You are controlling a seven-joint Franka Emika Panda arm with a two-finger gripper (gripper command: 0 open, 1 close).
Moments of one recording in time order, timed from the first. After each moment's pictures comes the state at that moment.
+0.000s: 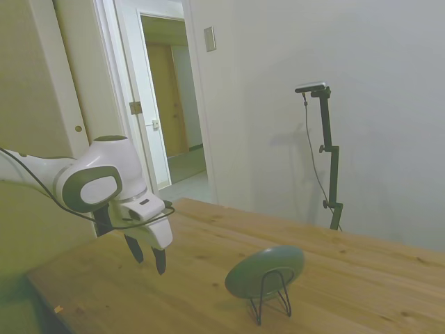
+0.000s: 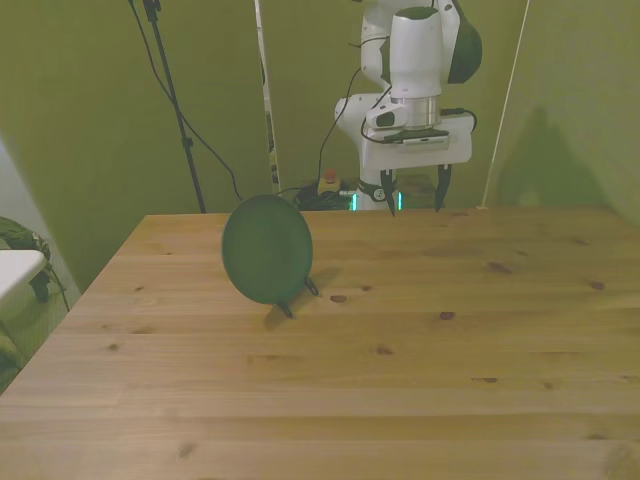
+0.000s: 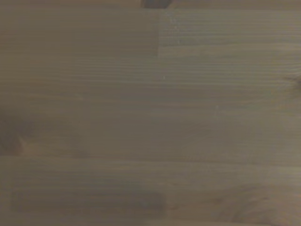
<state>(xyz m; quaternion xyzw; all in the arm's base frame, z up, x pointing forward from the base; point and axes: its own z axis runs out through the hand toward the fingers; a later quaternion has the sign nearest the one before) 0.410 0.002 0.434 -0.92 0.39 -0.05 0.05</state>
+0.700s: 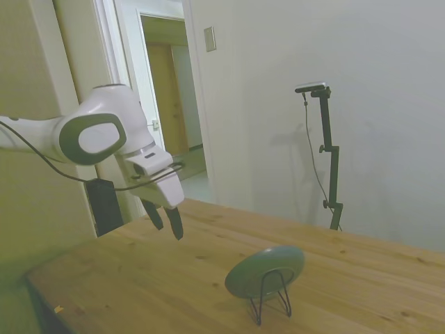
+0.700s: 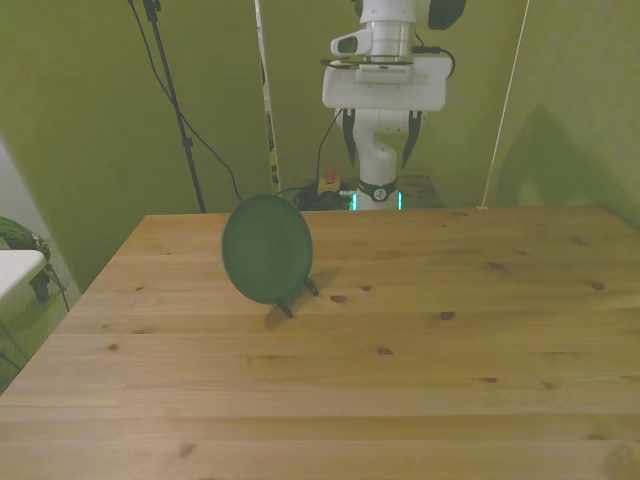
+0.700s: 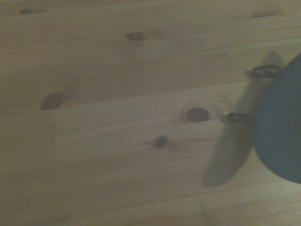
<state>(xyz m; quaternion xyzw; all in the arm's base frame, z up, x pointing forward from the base) 0.420 -0.078 0.561 -0.87 0.49 -0.11 0.01</state>
